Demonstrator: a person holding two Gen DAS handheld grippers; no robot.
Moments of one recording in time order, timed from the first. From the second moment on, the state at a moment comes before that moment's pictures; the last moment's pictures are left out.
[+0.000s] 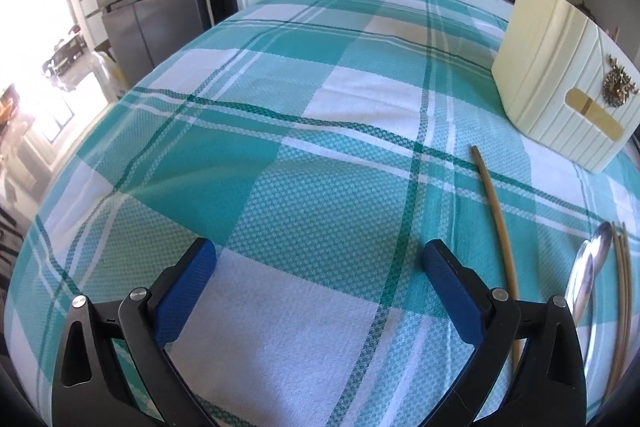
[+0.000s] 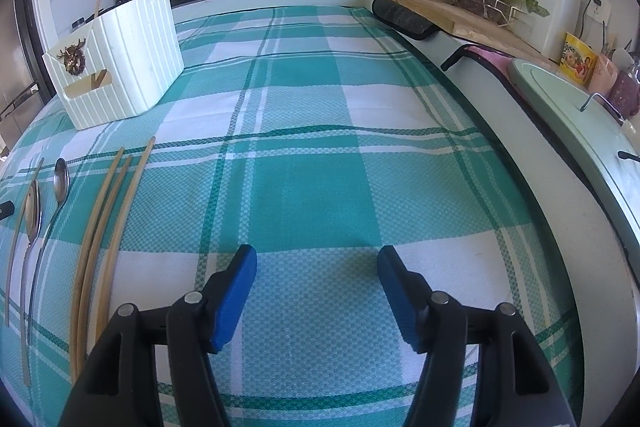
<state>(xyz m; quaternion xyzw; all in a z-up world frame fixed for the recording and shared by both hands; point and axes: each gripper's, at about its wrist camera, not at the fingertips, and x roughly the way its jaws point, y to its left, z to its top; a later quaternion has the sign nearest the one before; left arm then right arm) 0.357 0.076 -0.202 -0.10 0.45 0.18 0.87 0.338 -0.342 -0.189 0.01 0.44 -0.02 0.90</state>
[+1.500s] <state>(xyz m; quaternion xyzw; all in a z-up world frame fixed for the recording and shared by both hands) 0.308 -0.008 -0.194 0.01 0.47 0.02 0.88 0.303 -0.239 -0.183 -0.04 0.45 0.14 0.88</state>
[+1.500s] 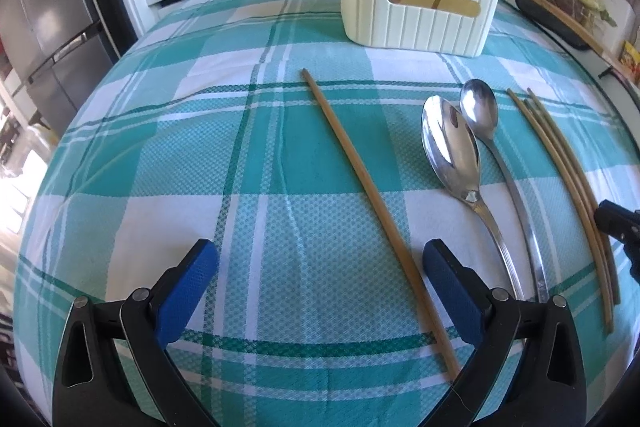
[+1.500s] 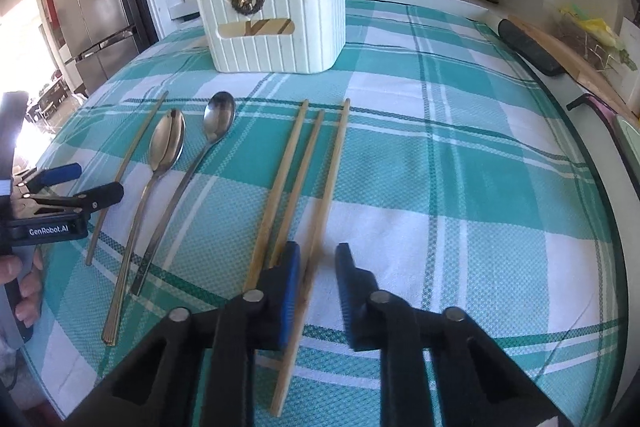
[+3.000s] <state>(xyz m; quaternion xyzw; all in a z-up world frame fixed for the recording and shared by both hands) 0.317 0.050 -0.199 0.00 0.48 0.00 0.88 0.309 -0.335 -0.190 -0.01 0.44 0.04 0.90</state>
